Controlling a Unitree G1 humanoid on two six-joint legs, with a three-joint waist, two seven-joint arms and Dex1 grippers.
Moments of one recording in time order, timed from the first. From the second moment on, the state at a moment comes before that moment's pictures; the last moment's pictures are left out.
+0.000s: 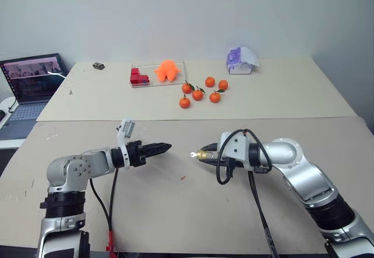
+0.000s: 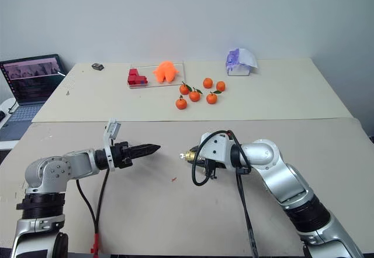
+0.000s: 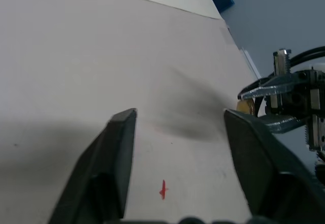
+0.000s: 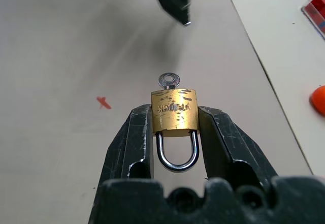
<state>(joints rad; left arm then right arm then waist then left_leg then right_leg) -0.39 0.50 0.17 -0.03 -0.89 1.24 -0.72 -0.40 -0.67 0.30 -0.41 0.12 0.44 0.94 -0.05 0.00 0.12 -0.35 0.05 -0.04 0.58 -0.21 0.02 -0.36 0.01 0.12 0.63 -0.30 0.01</state>
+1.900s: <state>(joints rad) -0.56 0.53 0.02 -0.06 -0.98 1.31 -0.86 -0.33 -0.73 0.18 -0.69 0.36 0.73 0.82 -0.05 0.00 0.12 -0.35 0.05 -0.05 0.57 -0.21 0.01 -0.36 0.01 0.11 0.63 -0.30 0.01</state>
